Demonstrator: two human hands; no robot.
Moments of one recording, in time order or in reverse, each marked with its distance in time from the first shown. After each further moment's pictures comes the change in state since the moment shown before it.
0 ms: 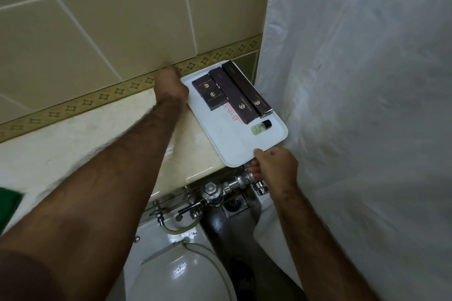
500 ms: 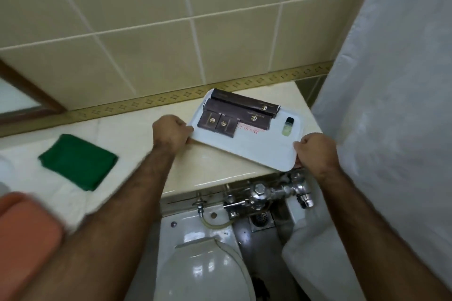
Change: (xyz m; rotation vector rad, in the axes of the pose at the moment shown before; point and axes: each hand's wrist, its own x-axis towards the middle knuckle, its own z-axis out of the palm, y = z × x) left_hand -0.091 -0.143 -0.139 -0.142 -0.019 -0.337; right_hand -0.005 -0.068 0.027 -0.698 -0.054 -0.385
